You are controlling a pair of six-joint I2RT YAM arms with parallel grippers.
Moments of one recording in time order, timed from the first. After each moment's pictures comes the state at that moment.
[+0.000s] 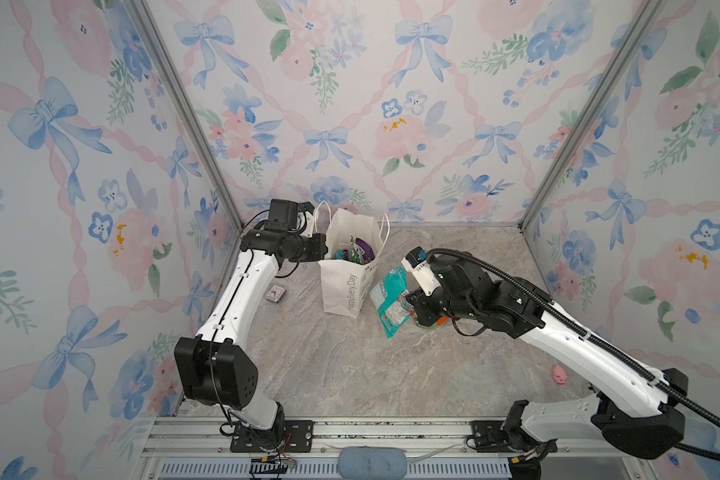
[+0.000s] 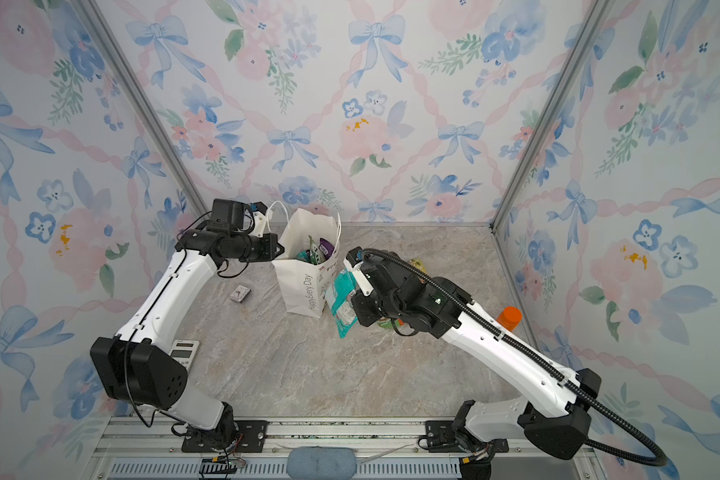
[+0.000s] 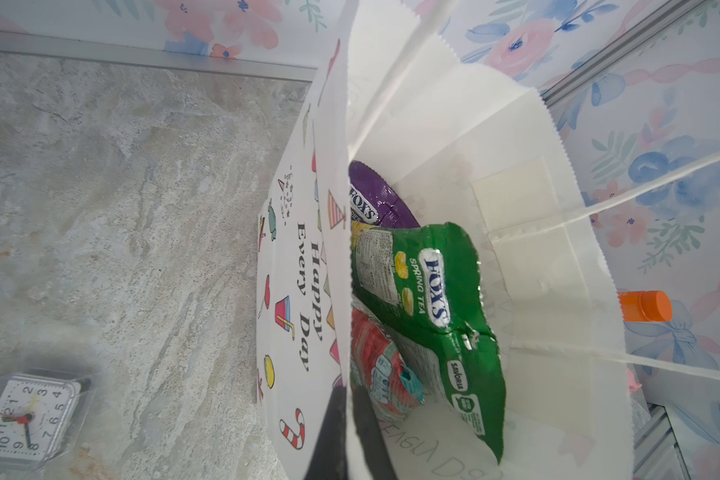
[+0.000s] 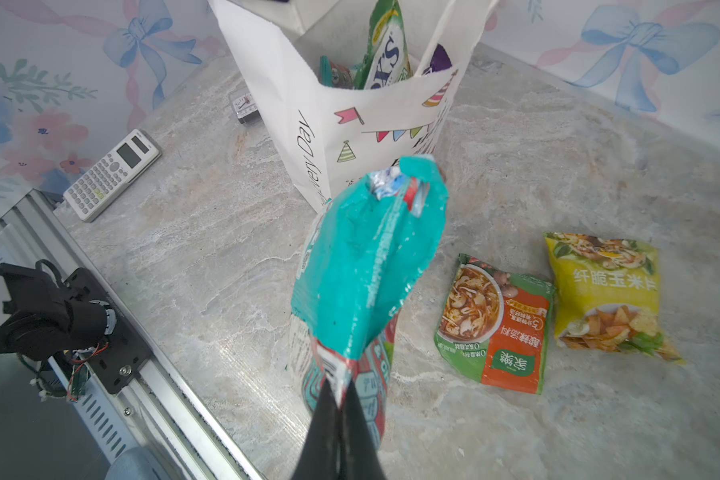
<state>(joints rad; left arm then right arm) -0.16 1.57 1.59 -0.85 0.36 -0.19 0.94 1.31 1.53 -0.98 0.11 0.22</state>
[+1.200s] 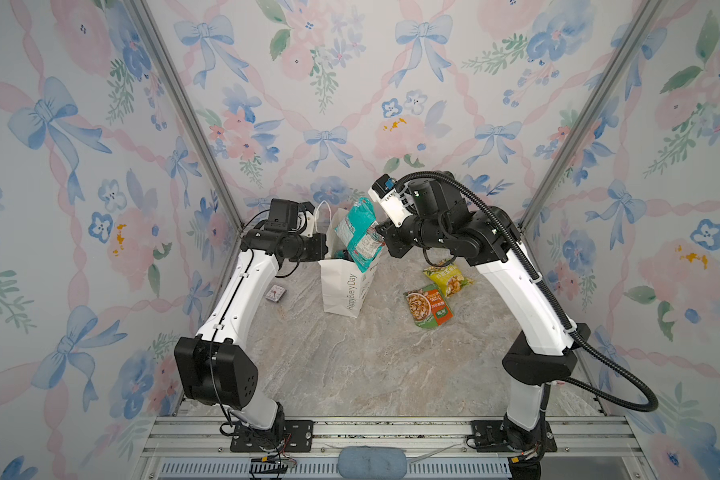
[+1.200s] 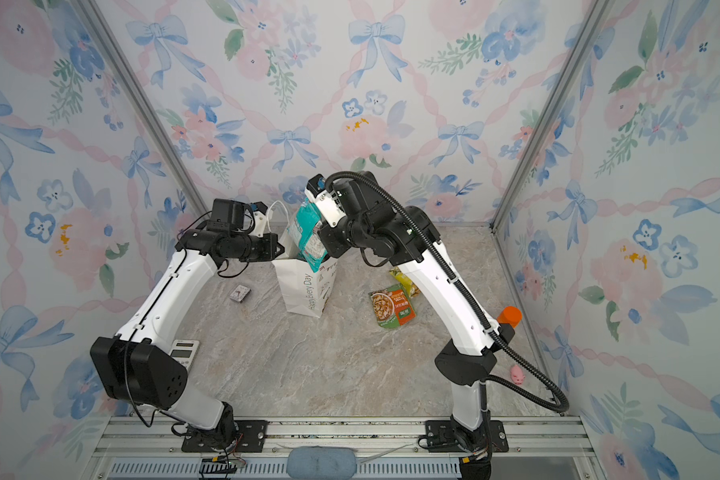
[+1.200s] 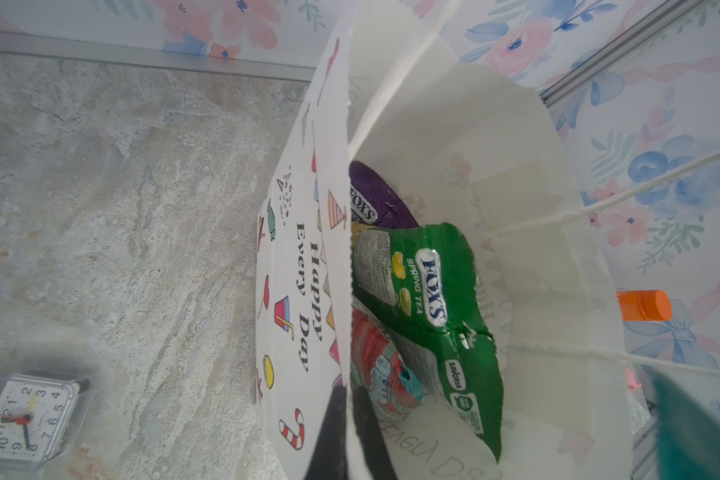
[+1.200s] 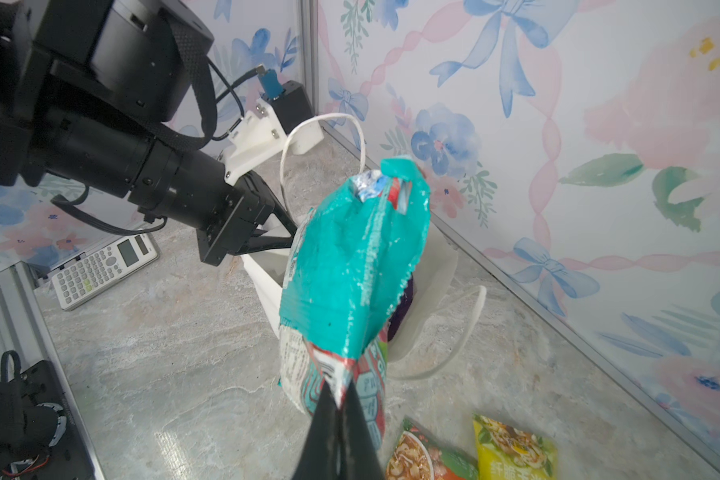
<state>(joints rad) -0.16 1.57 1.59 -0.85 0.36 -0.19 0.82 1.92 2.59 -1.22 0.04 -0.07</state>
